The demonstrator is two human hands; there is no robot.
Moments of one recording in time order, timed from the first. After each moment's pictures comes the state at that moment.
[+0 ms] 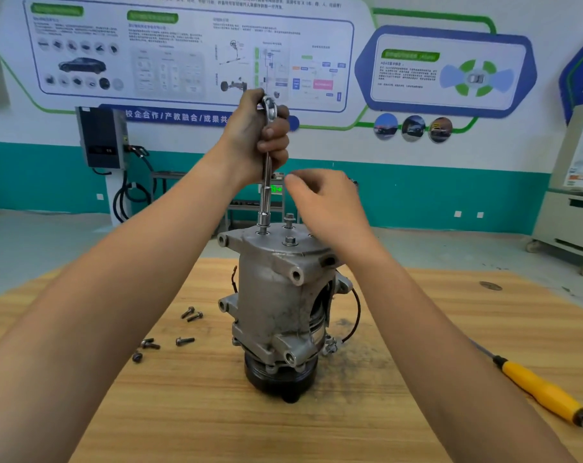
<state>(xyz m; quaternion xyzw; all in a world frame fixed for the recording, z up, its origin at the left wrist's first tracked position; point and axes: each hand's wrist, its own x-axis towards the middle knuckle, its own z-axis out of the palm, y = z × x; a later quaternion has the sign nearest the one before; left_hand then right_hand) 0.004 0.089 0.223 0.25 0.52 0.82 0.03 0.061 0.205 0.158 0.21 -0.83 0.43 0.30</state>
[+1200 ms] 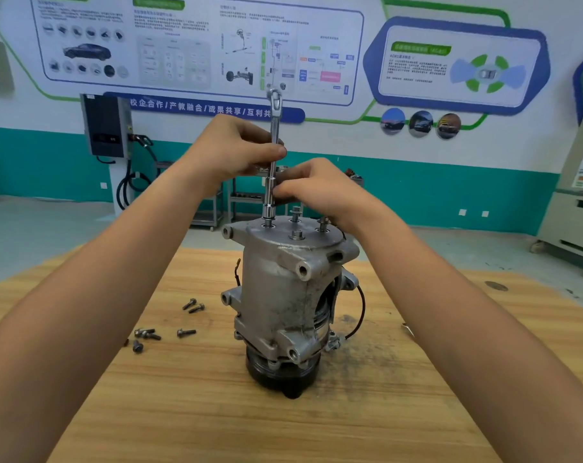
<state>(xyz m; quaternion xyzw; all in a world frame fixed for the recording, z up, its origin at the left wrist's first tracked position) 0.026 0.060 0.194 0.17 0.80 0.51 -0.26 0.022 0.202 0.173 0.24 -0.86 0.44 0.11</state>
